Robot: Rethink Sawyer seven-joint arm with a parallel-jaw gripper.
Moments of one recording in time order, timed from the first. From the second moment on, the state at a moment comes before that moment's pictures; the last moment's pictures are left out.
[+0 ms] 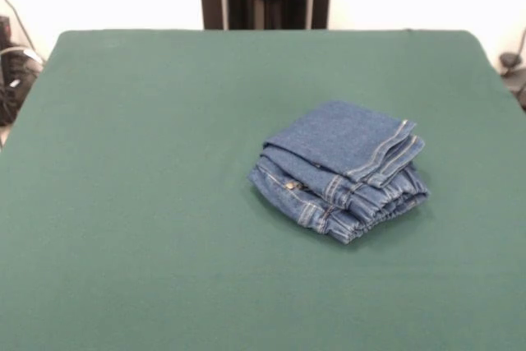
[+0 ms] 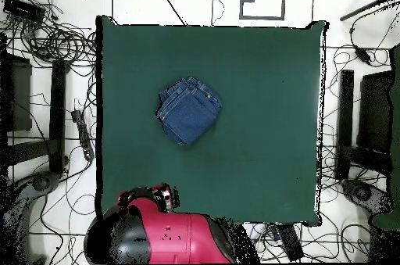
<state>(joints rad) 0.03 -1.19 -0.01 2.17 0.00 0.54 1.57</state>
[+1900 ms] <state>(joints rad) -0.05 -0.90 -0.02 2.17 0.00 0.26 1.57</state>
